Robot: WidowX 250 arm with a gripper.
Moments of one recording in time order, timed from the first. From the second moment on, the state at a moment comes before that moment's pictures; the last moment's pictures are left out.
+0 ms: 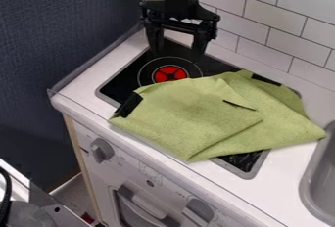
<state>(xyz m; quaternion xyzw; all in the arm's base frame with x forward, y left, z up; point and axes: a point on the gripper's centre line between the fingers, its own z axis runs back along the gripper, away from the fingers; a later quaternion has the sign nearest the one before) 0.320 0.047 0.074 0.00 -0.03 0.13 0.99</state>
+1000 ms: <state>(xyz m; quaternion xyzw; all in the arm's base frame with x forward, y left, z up) 0.328 -0.081 -0.006 -0.07 0.05 -0.03 1.00</state>
